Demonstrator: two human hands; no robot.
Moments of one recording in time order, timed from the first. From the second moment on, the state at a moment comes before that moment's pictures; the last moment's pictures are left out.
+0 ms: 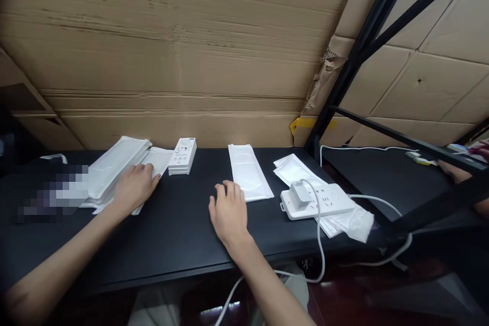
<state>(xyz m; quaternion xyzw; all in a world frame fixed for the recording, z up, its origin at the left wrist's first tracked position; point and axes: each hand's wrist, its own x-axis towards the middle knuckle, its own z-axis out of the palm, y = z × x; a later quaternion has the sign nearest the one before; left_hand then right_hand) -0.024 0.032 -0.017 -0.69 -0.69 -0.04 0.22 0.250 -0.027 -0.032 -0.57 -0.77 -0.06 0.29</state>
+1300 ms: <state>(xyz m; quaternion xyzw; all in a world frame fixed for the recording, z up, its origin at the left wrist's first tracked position) 0.045 0.008 -0.018 -0.92 -0.32 -0.19 -0.09 0.232 0.067 -0.021 -0.50 -0.82 0.00 0.27</state>
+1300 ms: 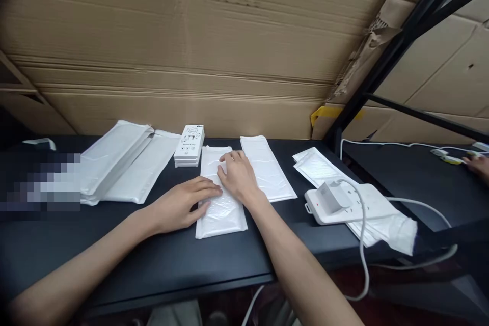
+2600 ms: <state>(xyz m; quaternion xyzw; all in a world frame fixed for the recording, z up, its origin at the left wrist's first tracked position) 0.041 0.005 -0.024 -0.89 -0.43 -0.14 -0.07 0.242 0.064 -0.027 -0.62 -0.70 0.17 0.31</state>
